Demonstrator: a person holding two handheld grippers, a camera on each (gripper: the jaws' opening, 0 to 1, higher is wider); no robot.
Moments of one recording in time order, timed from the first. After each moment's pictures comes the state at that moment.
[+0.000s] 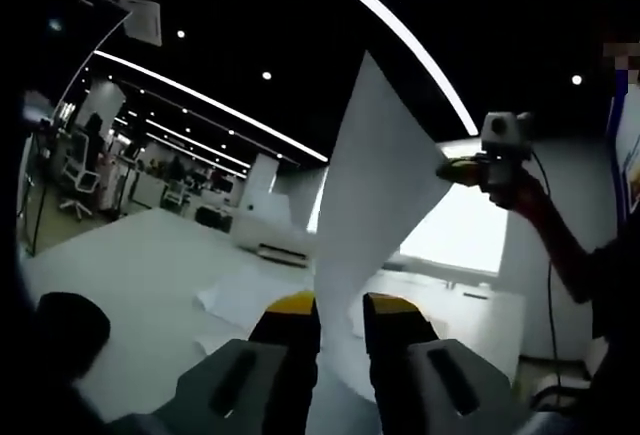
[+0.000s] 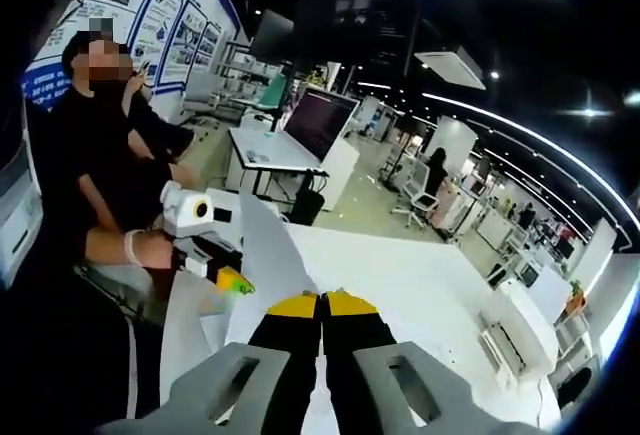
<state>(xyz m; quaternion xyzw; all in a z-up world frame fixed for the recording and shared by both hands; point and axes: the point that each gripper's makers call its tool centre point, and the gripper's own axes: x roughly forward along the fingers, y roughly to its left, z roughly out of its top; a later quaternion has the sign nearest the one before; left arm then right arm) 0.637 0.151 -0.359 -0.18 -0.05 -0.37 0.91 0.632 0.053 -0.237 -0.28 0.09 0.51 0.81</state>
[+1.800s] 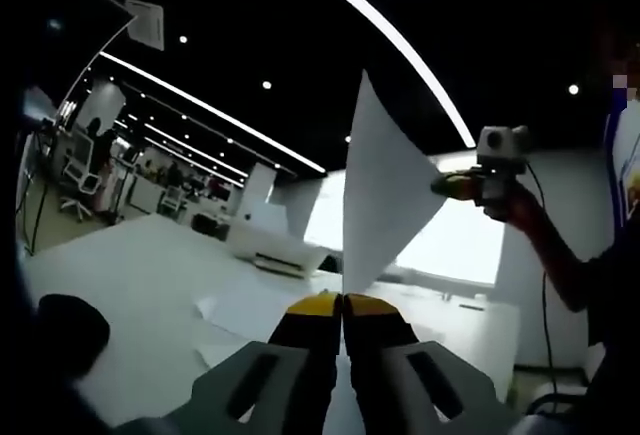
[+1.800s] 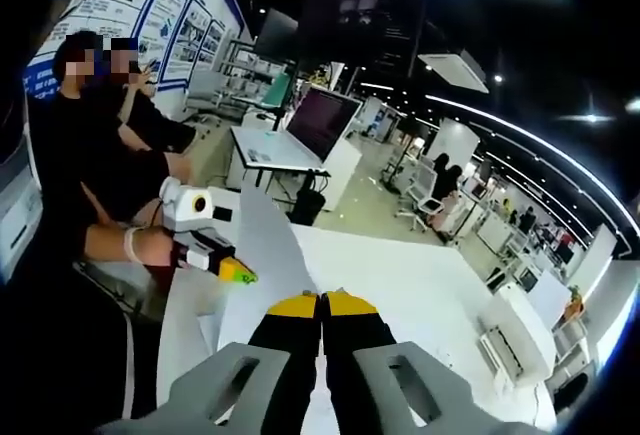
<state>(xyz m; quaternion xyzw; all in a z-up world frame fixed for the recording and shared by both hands) 0.633 0.157 -0.349 -0.20 -0.07 -0.37 0.90 0.634 0.055 -0.236 -0.29 0.08 0.51 0.81</state>
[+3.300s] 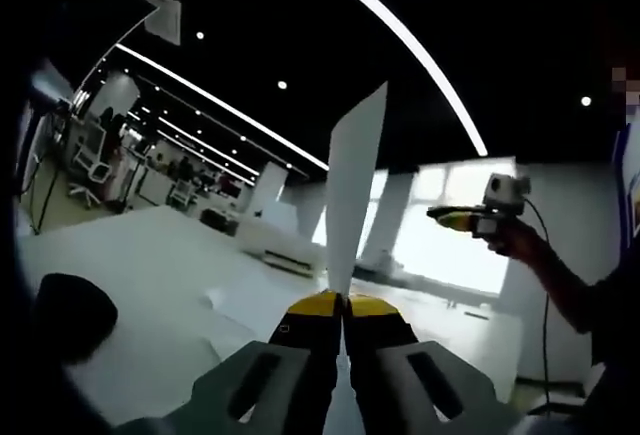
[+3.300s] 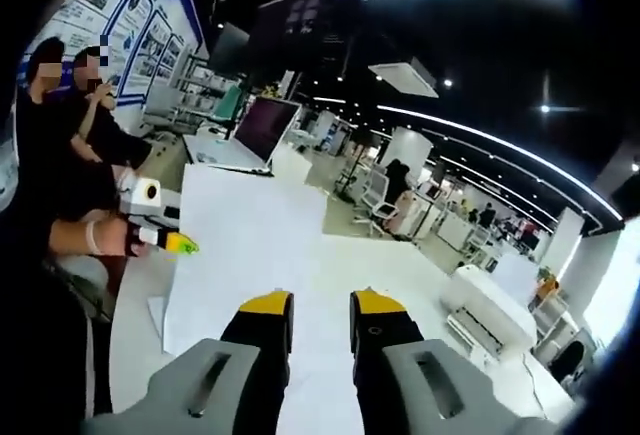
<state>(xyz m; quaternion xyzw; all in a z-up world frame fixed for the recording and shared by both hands) 0.641 0.170 -0.363 -0.22 -0.06 -0.35 0.91 0.686 -0.024 -0.250 -0.24 0.04 0.43 0.87</state>
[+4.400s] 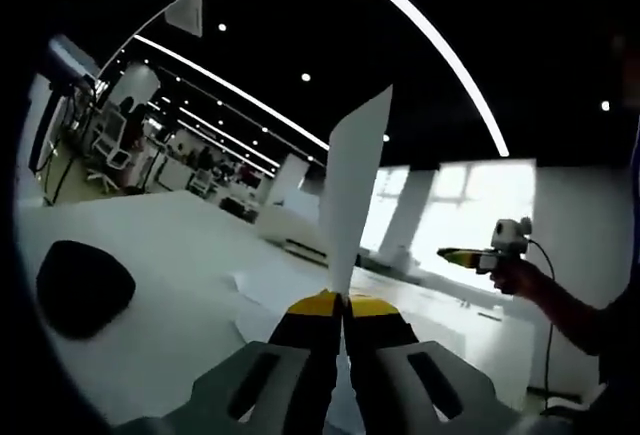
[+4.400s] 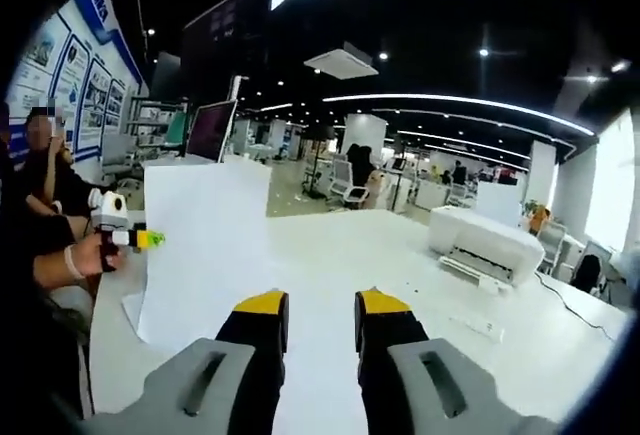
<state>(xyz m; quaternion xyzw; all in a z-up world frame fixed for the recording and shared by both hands) 0.651 0.178 -0.389 -0.24 -0.03 -0.32 0.92 0.732 -0.094 -0.323 -0.12 0.08 0.36 0.92</state>
